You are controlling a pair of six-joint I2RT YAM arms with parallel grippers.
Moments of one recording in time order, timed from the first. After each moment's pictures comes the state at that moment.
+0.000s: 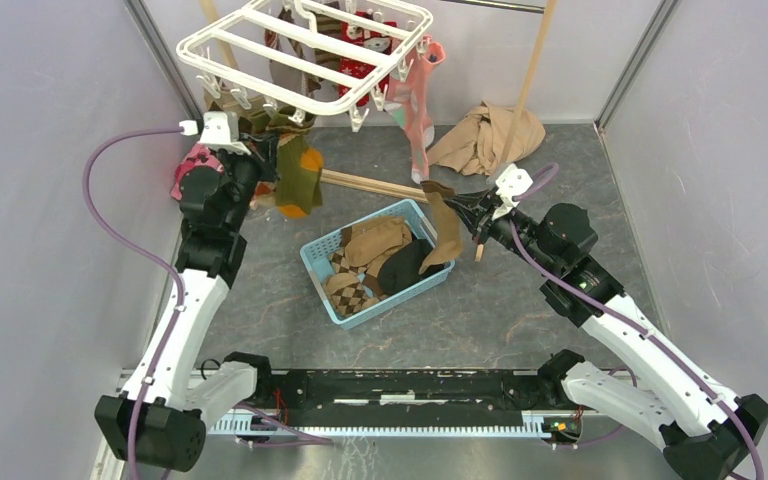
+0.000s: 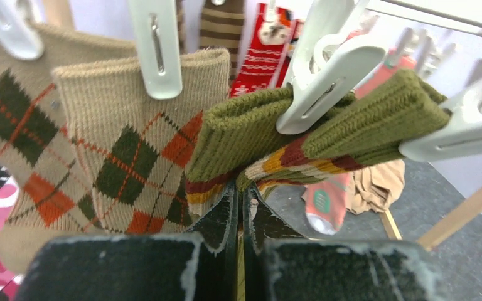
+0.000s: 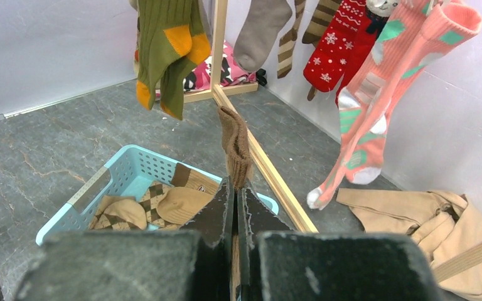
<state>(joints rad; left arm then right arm) -0.18 0.98 0.97 0.19 0.05 -0.19 0.61 0.86 0.85 0.10 -0.24 -0.12</state>
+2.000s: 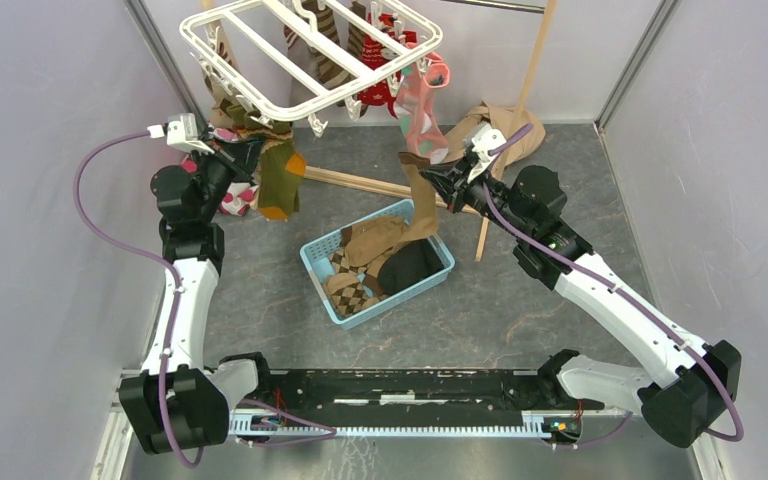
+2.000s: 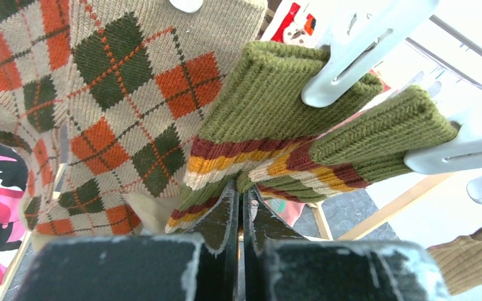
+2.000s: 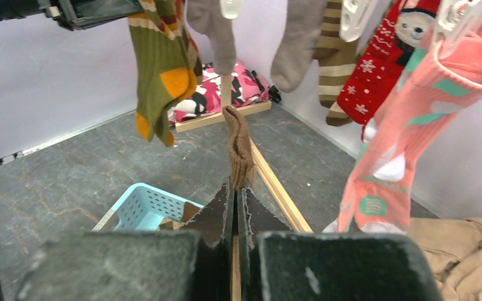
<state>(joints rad) 0.16 1.08 0.90 0.34 0.48 -0.55 0.61 1.13 1.02 0.20 -0.27 -0.03</state>
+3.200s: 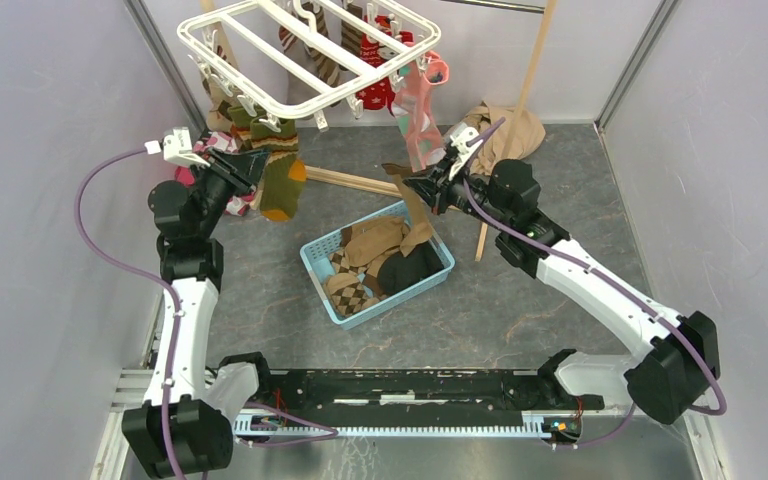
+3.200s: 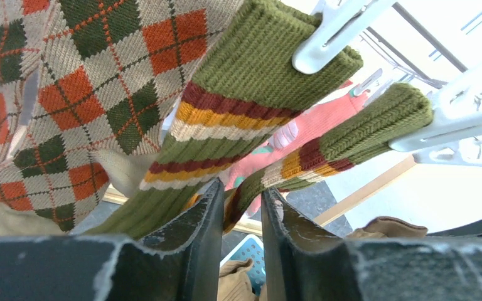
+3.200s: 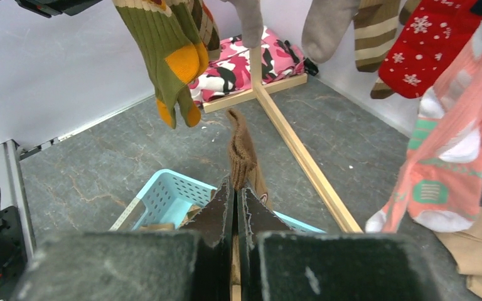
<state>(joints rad) 0.16 0.96 0.86 0.26 0.48 -0.67 0.62 1.24 1.03 0.23 -0.32 0.05</state>
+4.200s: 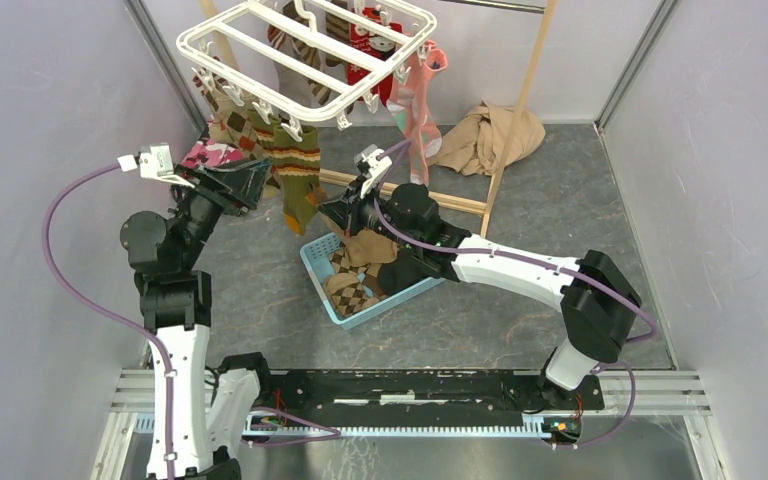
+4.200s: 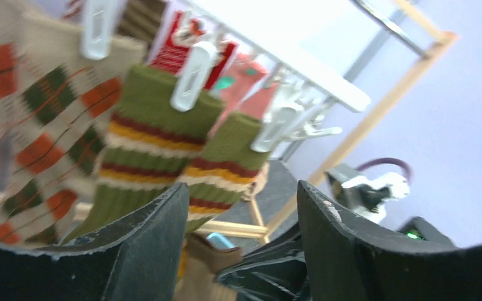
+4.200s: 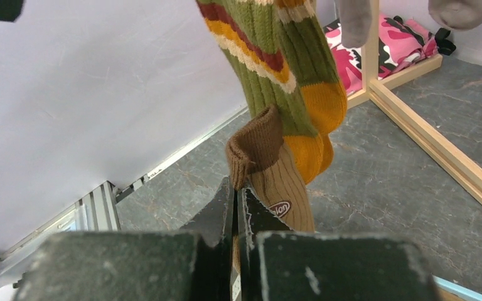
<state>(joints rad) 0.15 0.71 0.96 -0.01 0.50 -0.64 0.96 1.66 1.21 0.48 -0.06 0.34</state>
